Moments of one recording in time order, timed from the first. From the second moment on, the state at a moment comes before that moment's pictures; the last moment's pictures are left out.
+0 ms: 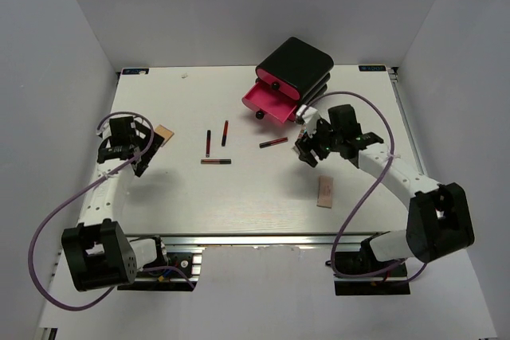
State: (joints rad) left arm 0.15 1.18 0.85 -0.52 -0.08 -0.82; right arm 0.39 1.39 0.91 -0.32 -0.36 -0.47
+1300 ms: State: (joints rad) left arm 0.20 1.38 0.93 -0.48 0.03 -0.85; right arm 0.58 1.92 1.49 -0.17 0.05 -0.62
